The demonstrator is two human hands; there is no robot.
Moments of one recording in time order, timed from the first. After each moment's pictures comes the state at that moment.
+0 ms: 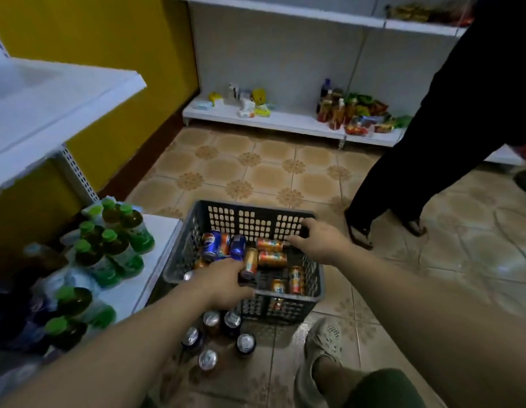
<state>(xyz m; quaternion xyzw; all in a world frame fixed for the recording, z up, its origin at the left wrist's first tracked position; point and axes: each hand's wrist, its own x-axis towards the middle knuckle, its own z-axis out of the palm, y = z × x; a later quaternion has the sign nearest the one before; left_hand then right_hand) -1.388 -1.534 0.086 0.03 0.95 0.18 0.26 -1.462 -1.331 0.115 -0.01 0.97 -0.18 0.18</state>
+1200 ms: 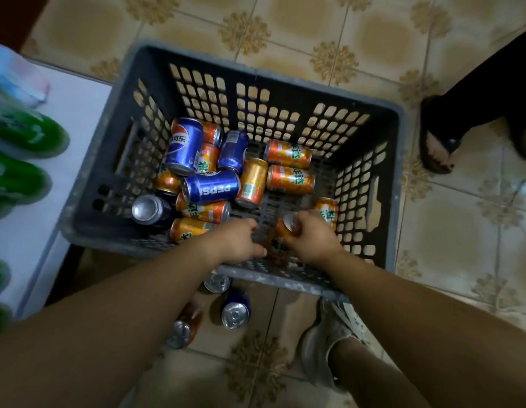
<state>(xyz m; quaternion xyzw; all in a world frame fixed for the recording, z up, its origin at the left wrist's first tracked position) -1.571 -1.511 -0.242 -0.07 0.83 0.28 0.47 -1.588 -1.335 -0.277 -0.02 0.92 -0.19 0.34</state>
